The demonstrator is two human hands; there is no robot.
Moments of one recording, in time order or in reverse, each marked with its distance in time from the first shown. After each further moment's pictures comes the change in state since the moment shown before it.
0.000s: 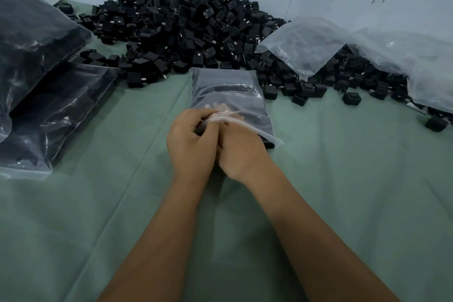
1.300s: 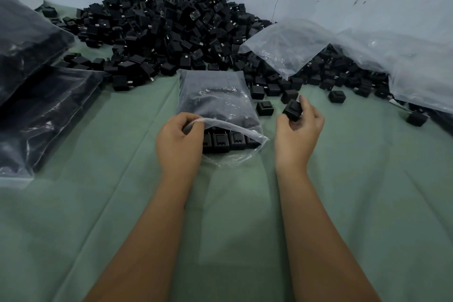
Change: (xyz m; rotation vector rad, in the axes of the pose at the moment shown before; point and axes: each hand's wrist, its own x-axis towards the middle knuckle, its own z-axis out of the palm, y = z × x) left_hand 0.003 -0.003 0.005 0.018 -0.073 -0.286; right_hand -0.023 0.078 -0.017 0.826 0.973 0.617
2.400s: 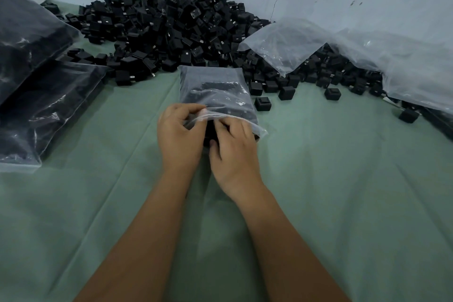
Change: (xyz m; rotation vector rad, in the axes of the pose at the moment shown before) left_hand -0.007 0.002 -0.005 0.012 0.023 0.237; right_hand -0.086 -0.023 0.013 -0.688 -0.634 -0.570
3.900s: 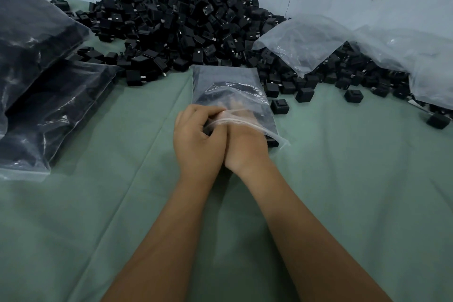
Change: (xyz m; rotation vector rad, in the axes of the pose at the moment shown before) left_hand 0.002 0.002 0.004 0.058 0.052 0.141; right_hand 0.055 -0.007 0.009 -0.165 -0.296 -0.058
